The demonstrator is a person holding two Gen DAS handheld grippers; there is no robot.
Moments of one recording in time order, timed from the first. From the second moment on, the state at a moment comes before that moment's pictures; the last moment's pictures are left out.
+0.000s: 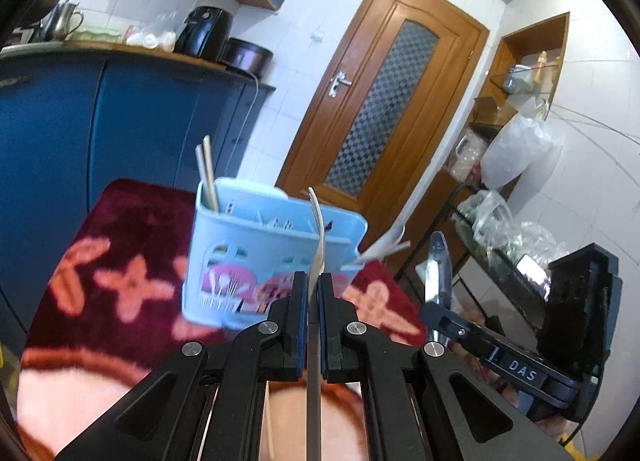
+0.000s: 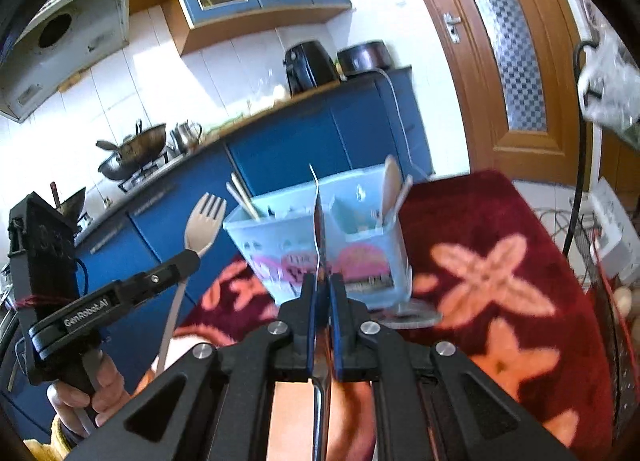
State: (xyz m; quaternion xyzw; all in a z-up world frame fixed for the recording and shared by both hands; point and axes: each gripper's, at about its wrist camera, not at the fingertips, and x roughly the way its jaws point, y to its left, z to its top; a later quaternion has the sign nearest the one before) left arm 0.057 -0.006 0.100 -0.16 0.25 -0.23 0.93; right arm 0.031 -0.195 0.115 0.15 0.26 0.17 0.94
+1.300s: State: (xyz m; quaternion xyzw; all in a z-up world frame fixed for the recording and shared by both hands) left arm 0.192 -0.020 0.108 -0.10 0.07 -0.09 0.99; right arm 0.173 -0.186 0.154 0.13 0.12 0.07 0.98
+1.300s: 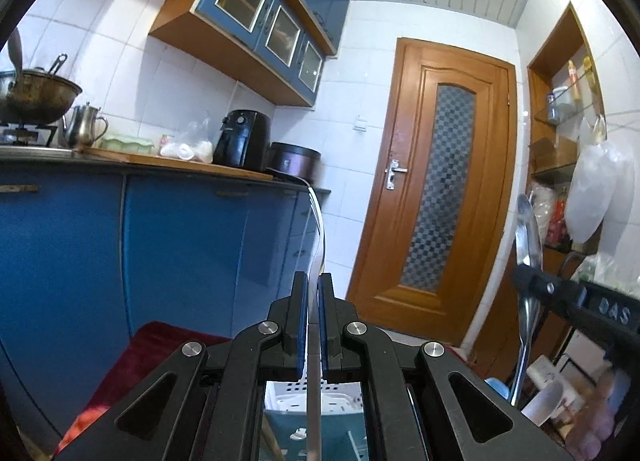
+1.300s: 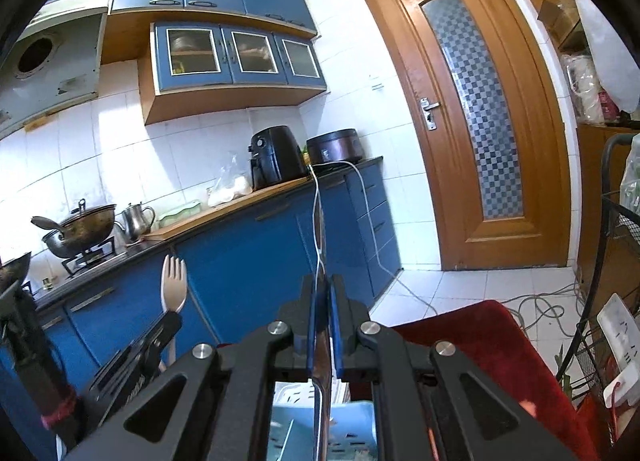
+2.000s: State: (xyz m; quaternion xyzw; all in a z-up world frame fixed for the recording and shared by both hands) left arm 0.169 -0.024 0.078 -0.06 0.07 -0.04 0.99; right arm 0.167 -0.177 0.123 0.08 0.16 0.07 0.98
